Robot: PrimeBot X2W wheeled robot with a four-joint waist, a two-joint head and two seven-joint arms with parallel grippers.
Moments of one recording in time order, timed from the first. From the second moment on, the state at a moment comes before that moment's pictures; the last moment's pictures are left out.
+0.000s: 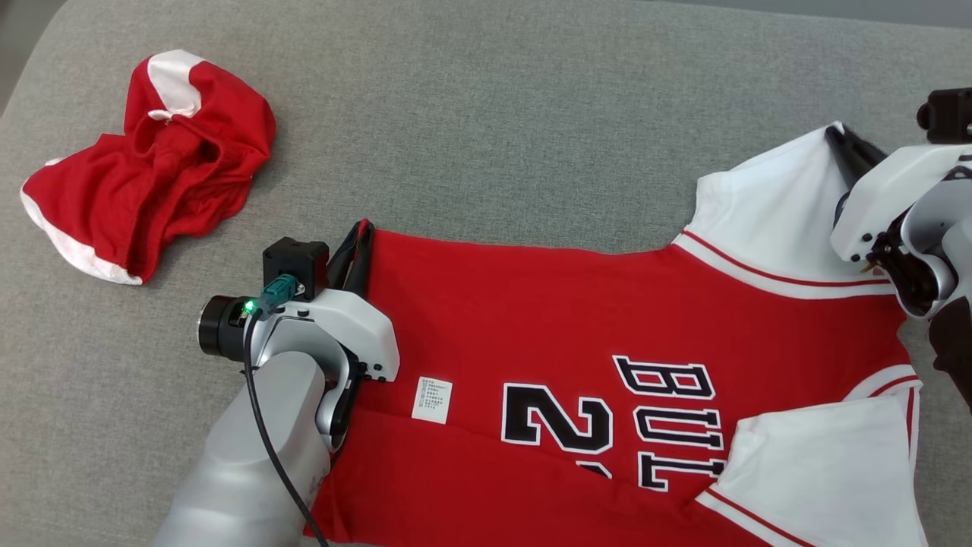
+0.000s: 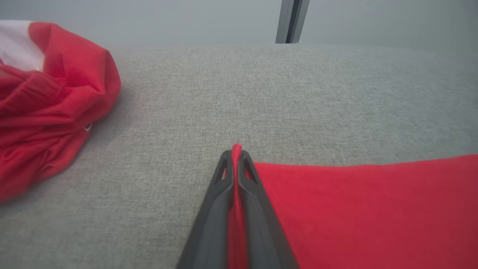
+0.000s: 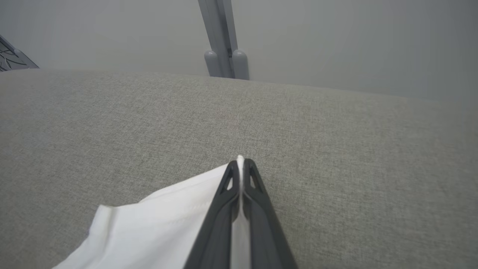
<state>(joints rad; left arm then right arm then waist) -0.68 0.05 -0.49 0.89 -0.47 0.07 -0.26 -1.01 -0.38 0.74 1.03 0.86 0.13 -0.05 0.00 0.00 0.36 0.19</state>
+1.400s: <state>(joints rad) -0.59 0.06 -0.40 0.92 -0.30 0.00 -0.26 -0.72 -0.42 0.63 0.80 0.68 0.13 -0.26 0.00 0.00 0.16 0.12</state>
